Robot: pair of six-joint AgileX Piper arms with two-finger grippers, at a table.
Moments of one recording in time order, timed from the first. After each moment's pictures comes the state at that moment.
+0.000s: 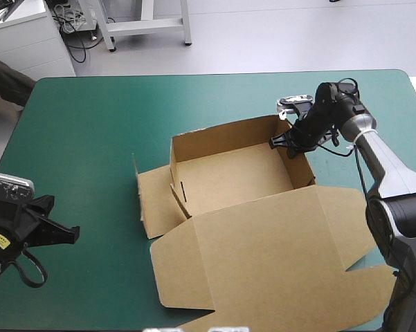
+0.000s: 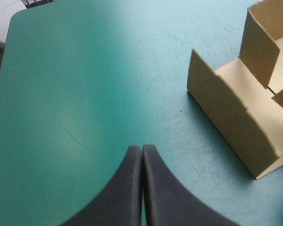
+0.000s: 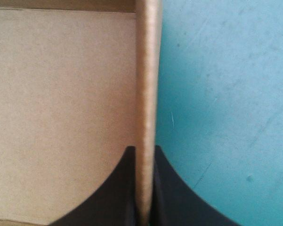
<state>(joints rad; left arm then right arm) -0.05 0.64 -0.92 -0.05 0.94 0.19 0.20 1.94 -1.75 0.19 1.20 -0.20</state>
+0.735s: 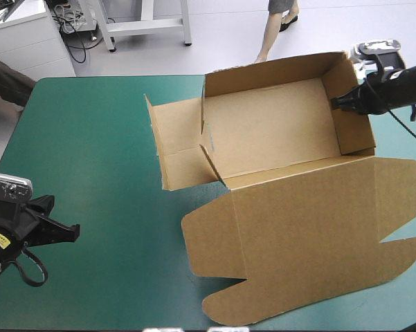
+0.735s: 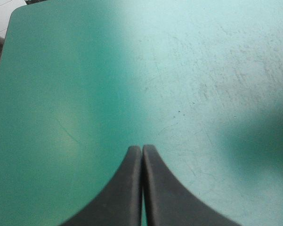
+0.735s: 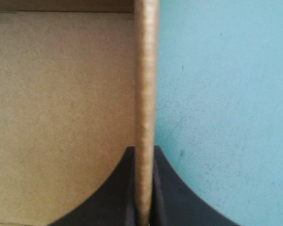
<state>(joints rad) -0.05 0.64 -0.92 -0.05 0.94 0.16 -0.12 1.61 -1.82 0.40 1.24 -0.42</state>
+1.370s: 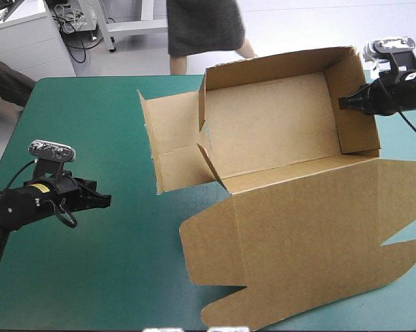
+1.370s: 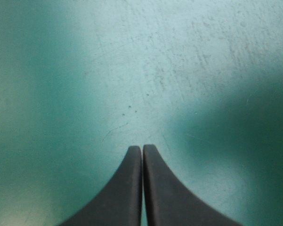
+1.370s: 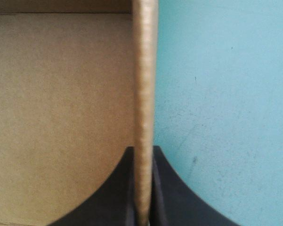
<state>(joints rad) 0.02 1.00 -0.92 -0.37 0.85 0.38 -0.16 1.55 -1.78 0.50 1.24 -0.47</state>
